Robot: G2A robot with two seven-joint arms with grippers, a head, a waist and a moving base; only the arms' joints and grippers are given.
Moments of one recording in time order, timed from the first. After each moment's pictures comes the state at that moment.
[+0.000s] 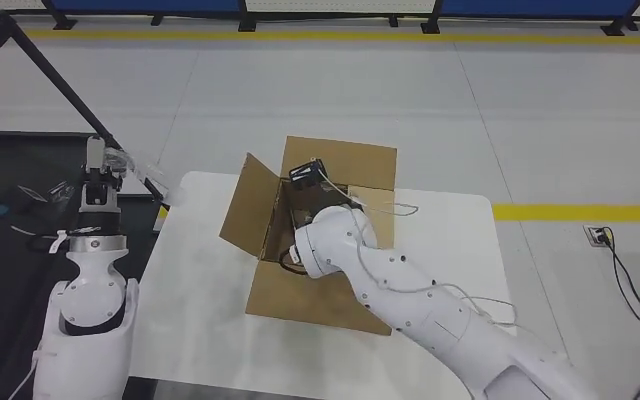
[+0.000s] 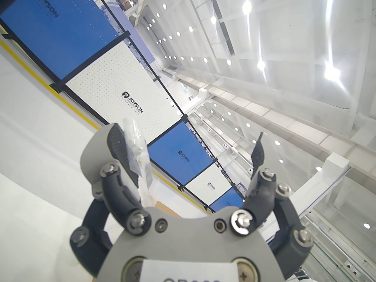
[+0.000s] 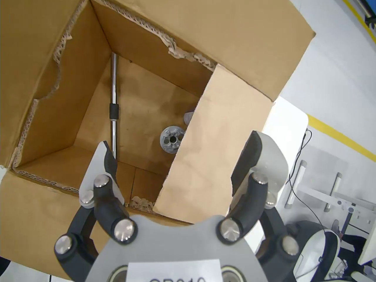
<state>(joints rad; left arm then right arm) 0.98 -1.21 -1.69 -1.54 0.13 -0.32 0.06 -0.27 -1.55 0.58 -1.25 -1.29 0.56 1.26</state>
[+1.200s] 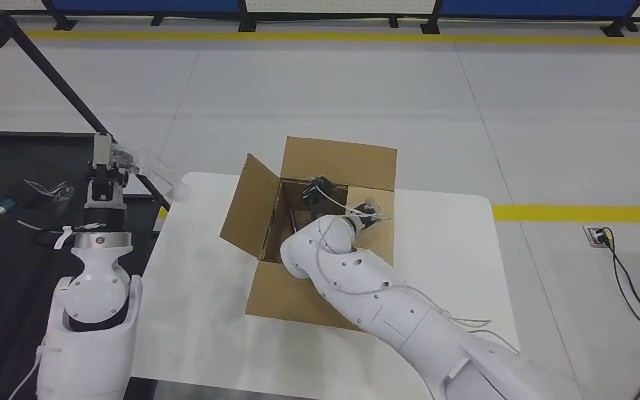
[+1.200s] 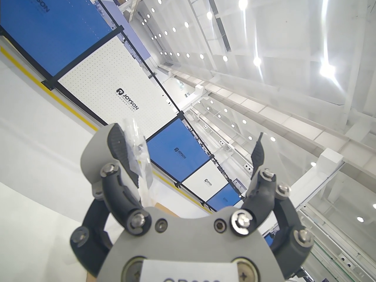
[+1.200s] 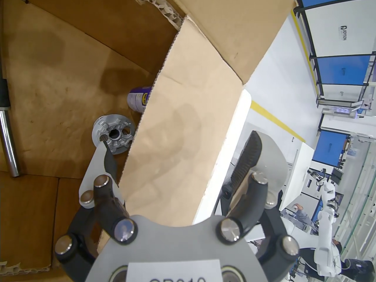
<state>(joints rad) 0.96 -1.21 -1.68 -1.53 0.13 -0.33 0.04 -0.26 -1.74 0.58 -0.83 -1.68 0.44 1.38</state>
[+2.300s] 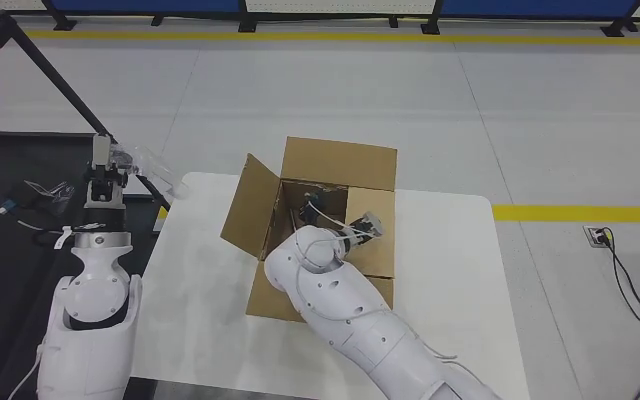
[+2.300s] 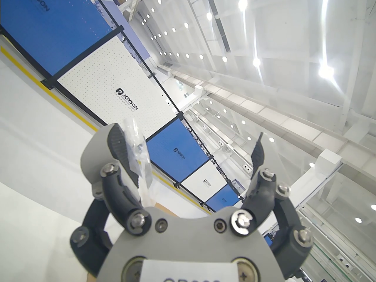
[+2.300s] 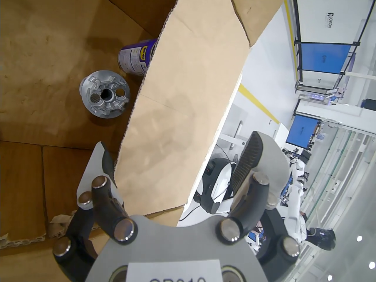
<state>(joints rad) 0.95 -1.21 -1.68 -1.51 0.12 -0.35 0.04 -0.39 -1.90 0.84 -0.79 -2.10 0.28 1.53</state>
